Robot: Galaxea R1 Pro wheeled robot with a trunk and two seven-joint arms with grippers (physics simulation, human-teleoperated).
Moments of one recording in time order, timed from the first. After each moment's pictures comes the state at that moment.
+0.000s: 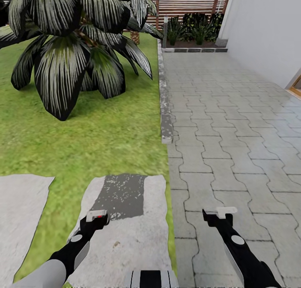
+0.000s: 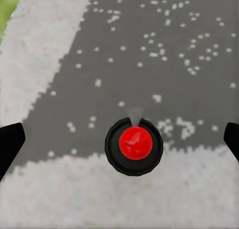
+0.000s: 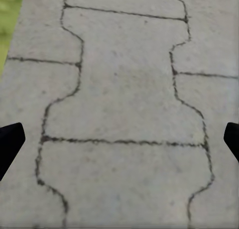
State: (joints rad) left arm -0.64 0.06 -0.03 -0.29 0.11 -0.24 0.00; right arm -0.41 -0.12 -0.01 -0.83 0.00 -0.04 -0.02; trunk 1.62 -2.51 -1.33
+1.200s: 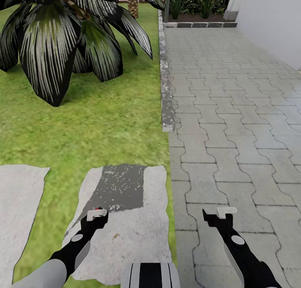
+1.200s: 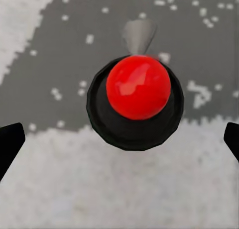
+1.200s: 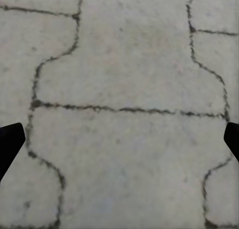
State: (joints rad) left arm -0.64 0.06 -0.03 -0.30 0.11 -0.24 0.00; right arm -0.41 -0.12 -0.01 -0.83 0.00 -0.04 -0.02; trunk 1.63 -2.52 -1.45
